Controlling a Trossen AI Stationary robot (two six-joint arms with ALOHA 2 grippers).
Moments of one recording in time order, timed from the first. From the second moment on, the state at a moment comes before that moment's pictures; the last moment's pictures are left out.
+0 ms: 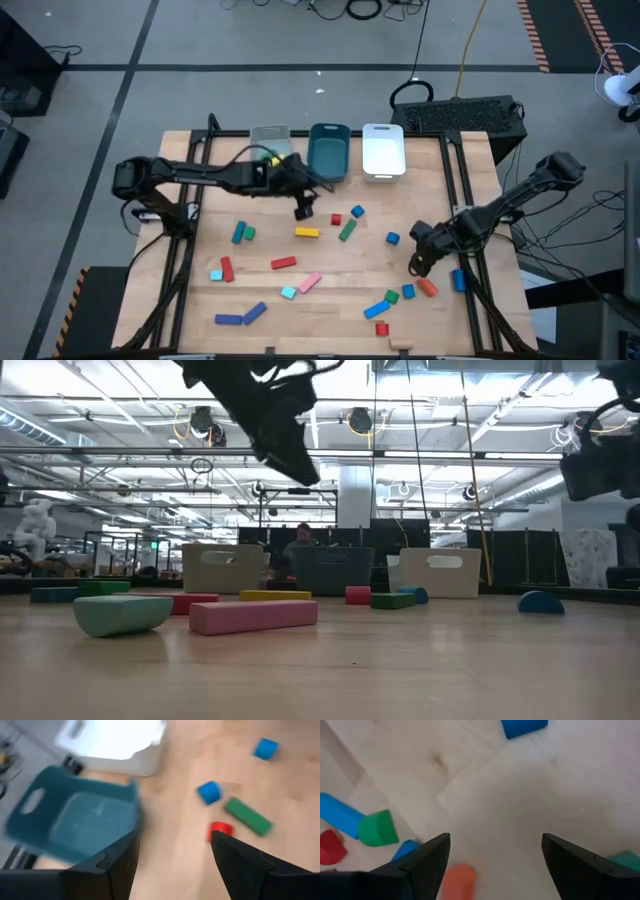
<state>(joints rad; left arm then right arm) 0.11 1.57 1.15 -0.34 -0.18 0.06 0.51 1.02 0.48 -0.67 0.02 1.29</state>
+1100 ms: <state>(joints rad) -0.06 1.87 1.16 0.15 -0.02 0.15 0.77 1.50 0.74 -0.71 -0.16 1.42</state>
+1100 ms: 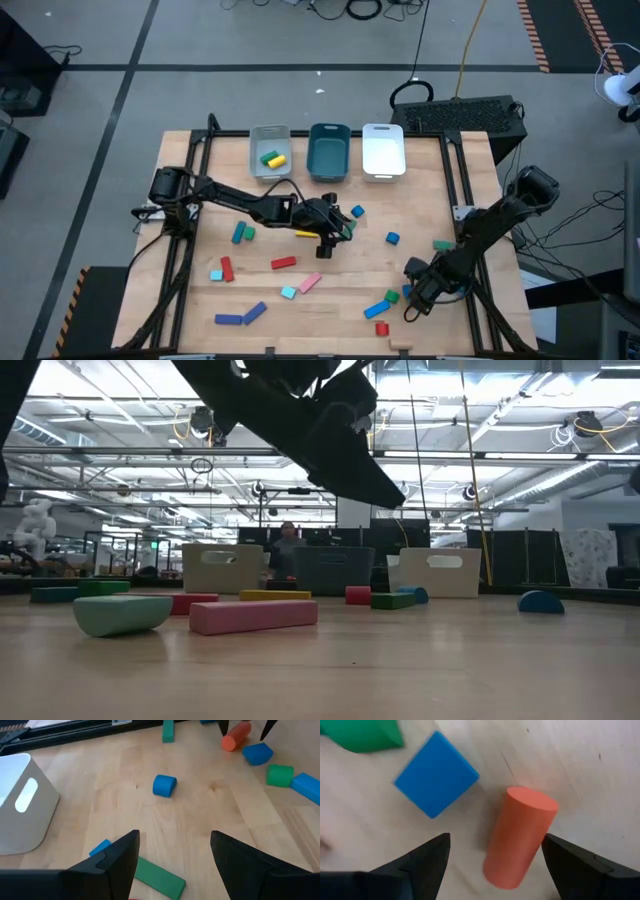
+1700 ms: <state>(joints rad) -0.06 1.87 1.16 0.15 -0.03 0.03 0.75 1.54 0.75 -0.75 -0.14 1.27</state>
